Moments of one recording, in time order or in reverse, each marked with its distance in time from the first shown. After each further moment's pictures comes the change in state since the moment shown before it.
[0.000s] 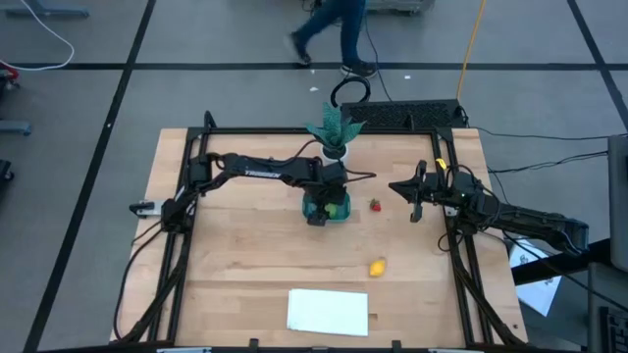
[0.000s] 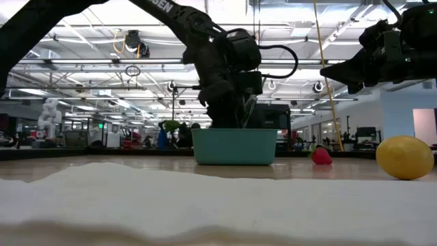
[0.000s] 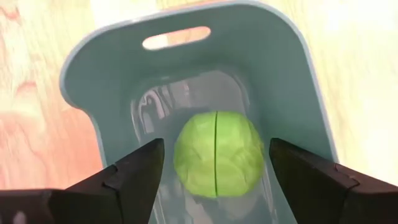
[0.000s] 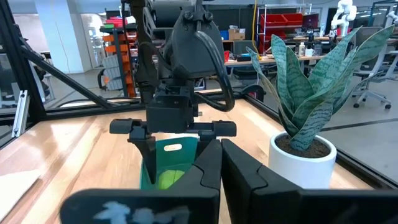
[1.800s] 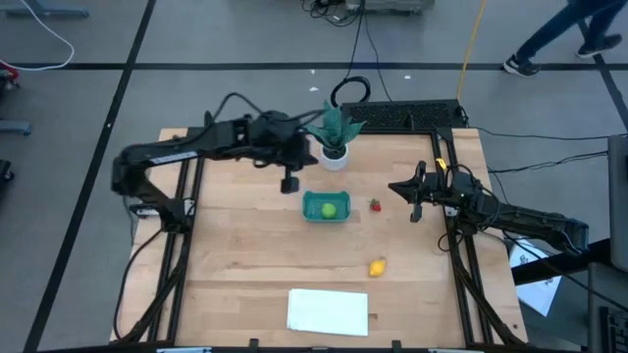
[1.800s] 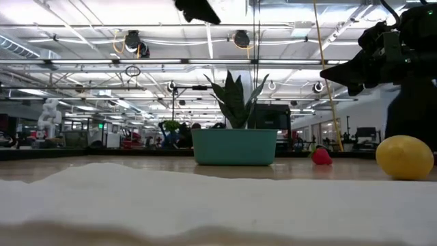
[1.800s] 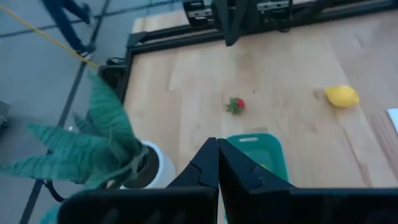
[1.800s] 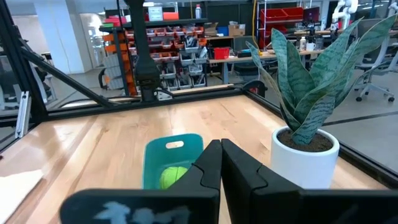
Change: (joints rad) left arm 0.034 -0.617 -0.065 0.003 -0.166 -0.080; right arm 0.000 0.003 0.000 -0.010 -0.001 0.023
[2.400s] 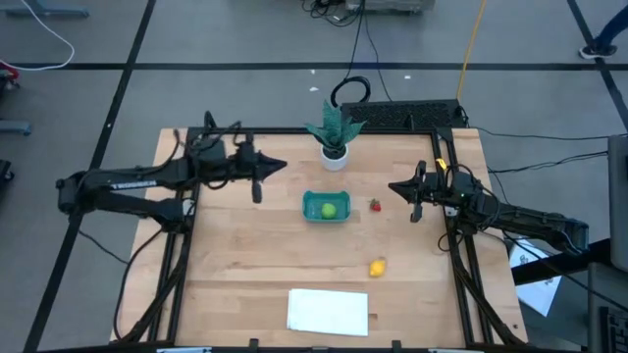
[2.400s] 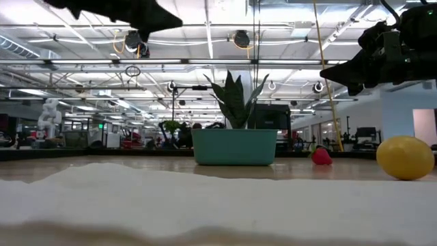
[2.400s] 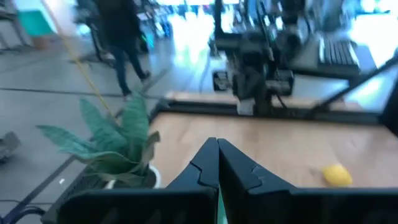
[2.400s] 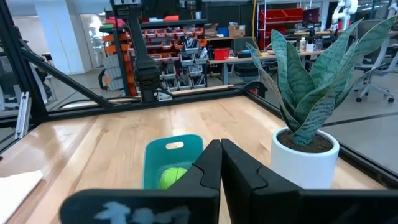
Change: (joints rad) left arm 0.040 -0.540 -0.867 0.830 0.002 -0.250; right arm 0.000 0.000 0.000 0.003 0.000 0.000
